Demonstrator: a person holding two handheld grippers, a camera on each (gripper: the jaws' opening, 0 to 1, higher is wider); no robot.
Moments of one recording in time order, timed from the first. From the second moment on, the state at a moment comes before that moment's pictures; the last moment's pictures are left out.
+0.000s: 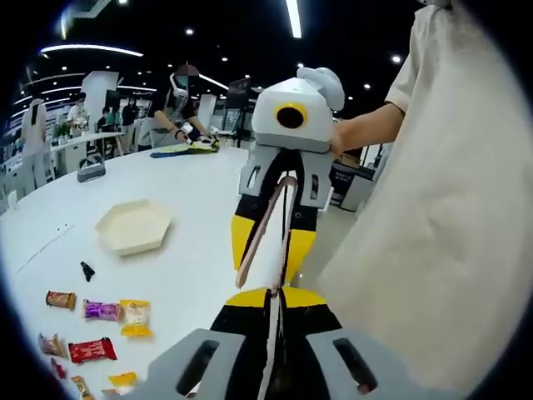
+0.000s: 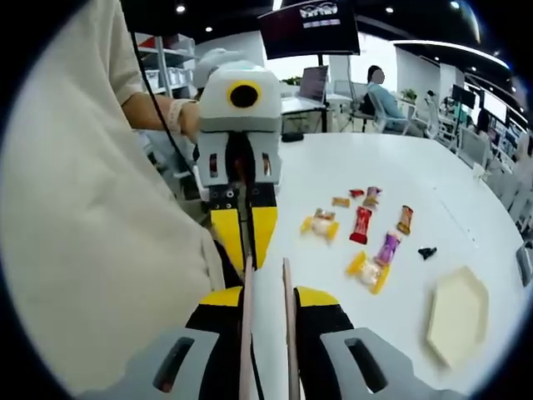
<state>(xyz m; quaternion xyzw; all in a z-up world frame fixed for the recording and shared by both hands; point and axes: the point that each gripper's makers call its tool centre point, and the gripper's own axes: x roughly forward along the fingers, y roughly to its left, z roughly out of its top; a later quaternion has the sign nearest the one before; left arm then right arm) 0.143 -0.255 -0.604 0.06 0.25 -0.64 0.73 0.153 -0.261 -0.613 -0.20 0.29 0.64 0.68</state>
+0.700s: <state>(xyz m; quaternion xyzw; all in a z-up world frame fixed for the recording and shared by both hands) 0.157 -0.185 -0.613 0.04 0.26 -0.52 0.81 0.196 -0.256 -0.630 -0.16 0.33 0.54 0.76</state>
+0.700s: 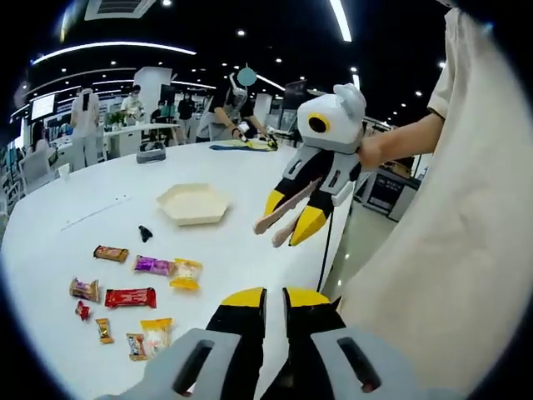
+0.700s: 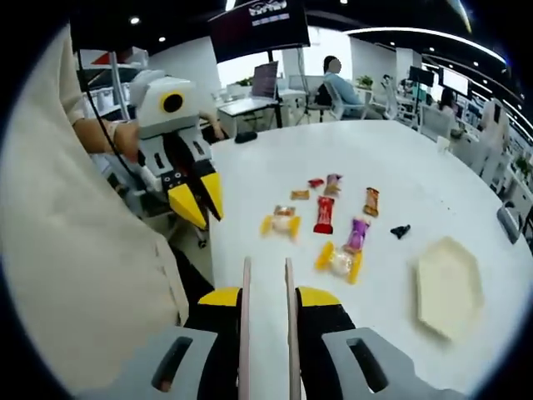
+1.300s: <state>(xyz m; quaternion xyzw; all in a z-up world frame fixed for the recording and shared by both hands) 0.154 -0.145 -0.613 0.03 0.25 -0.52 0.81 0.224 -0.249 -0.650 -0.13 0.38 0.44 0.80</state>
